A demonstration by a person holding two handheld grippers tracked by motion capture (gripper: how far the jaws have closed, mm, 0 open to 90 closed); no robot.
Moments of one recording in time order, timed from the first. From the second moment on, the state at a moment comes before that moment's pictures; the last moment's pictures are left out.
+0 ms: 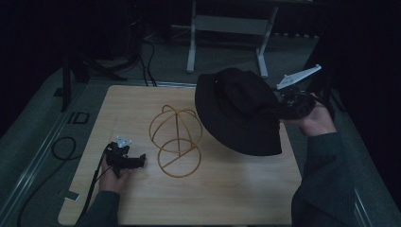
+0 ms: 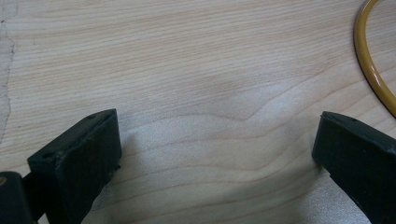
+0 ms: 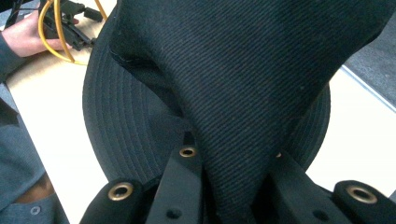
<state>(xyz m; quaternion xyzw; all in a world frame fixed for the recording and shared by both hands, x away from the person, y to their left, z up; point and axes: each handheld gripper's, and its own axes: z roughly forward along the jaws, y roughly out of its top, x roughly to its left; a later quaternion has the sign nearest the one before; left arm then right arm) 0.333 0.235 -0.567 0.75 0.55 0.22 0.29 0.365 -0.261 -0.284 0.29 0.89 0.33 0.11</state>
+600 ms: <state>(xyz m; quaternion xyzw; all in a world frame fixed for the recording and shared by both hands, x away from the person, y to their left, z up) 0.333 0.235 -0.567 0.75 0.55 0.22 0.29 0.351 -0.262 -0.274 0.24 0.89 0.37 0.11</state>
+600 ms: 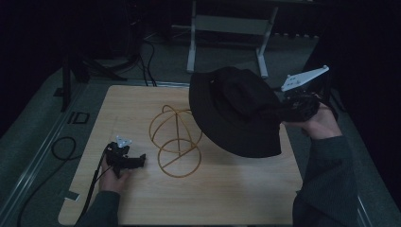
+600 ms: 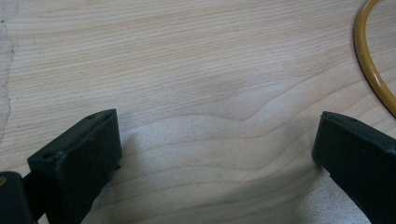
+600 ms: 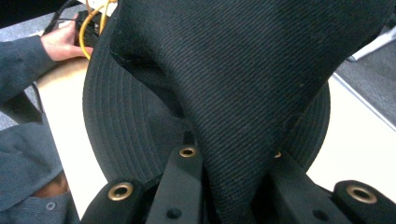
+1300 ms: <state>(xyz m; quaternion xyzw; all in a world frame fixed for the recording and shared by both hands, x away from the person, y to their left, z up) 0.333 0.235 -0.567 0.75 0.55 0.23 0.29 0.346 -0.239 -0.267 0.19 0.90 0.38 0.09</state>
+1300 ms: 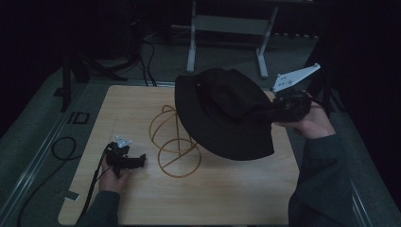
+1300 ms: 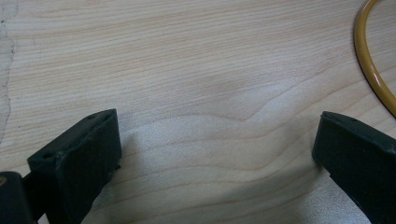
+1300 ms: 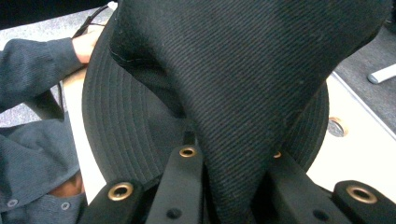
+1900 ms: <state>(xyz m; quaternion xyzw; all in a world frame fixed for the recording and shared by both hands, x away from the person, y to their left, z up) 0.333 0.235 -0.567 0.74 0.56 0.23 0.29 0.353 -0.197 -0.273 0.16 0.91 0.36 0.08</state>
